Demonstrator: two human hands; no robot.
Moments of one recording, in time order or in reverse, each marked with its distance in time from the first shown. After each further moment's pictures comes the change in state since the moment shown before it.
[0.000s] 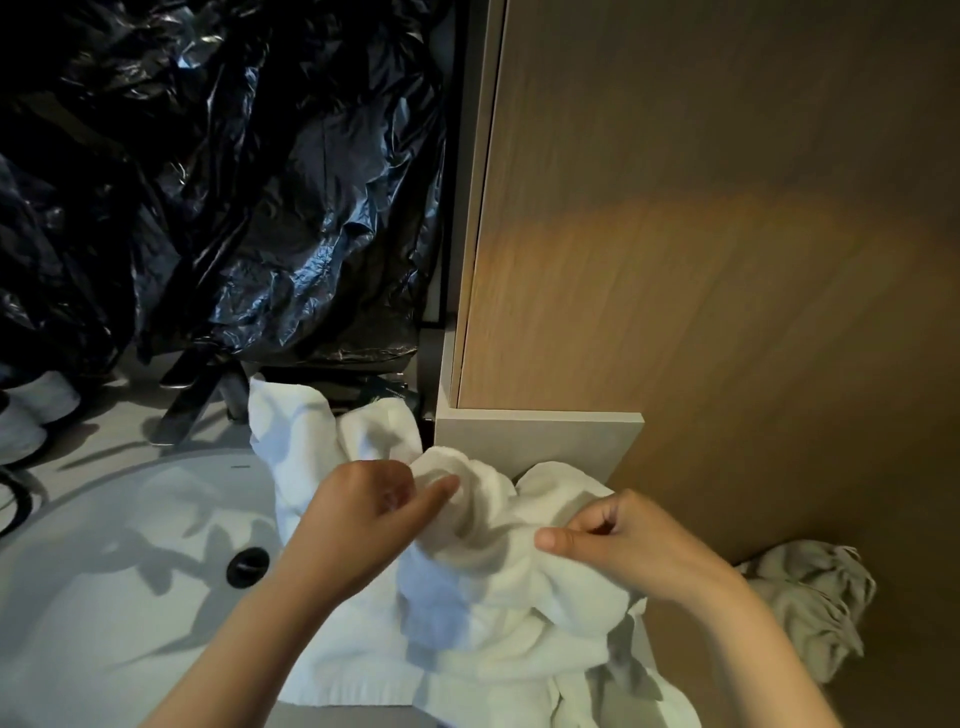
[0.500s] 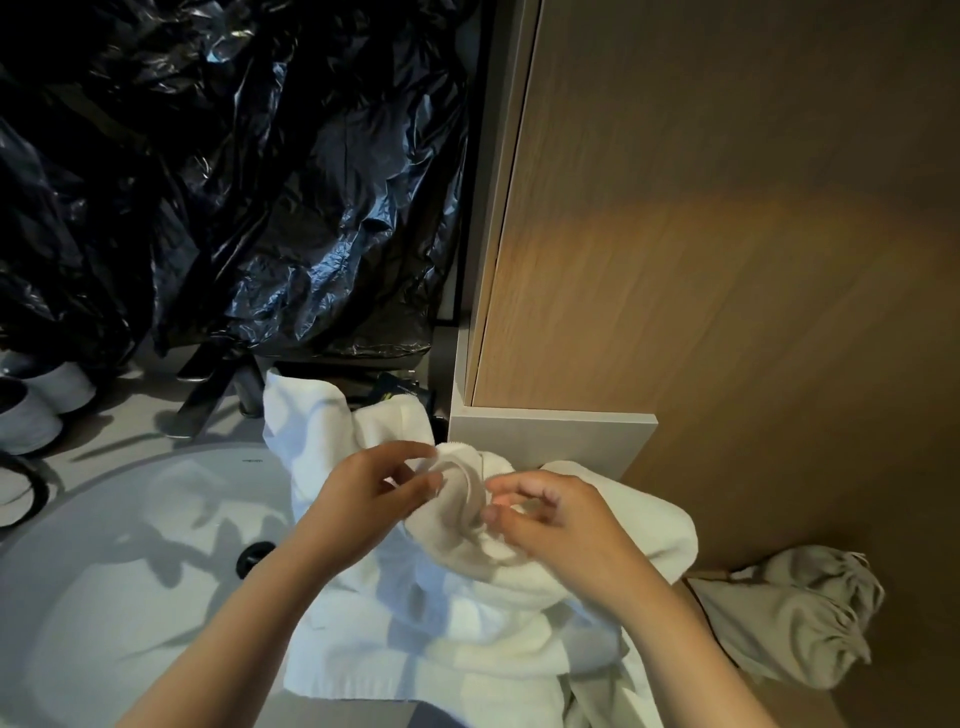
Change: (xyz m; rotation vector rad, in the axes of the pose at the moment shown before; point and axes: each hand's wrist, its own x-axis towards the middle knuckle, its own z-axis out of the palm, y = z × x) left_hand 0.018 -0.032 0.002 -0.206 -0.136 -0.080; right_hand 0.026 -0.023 0.060 0.178 0.138 -0.139
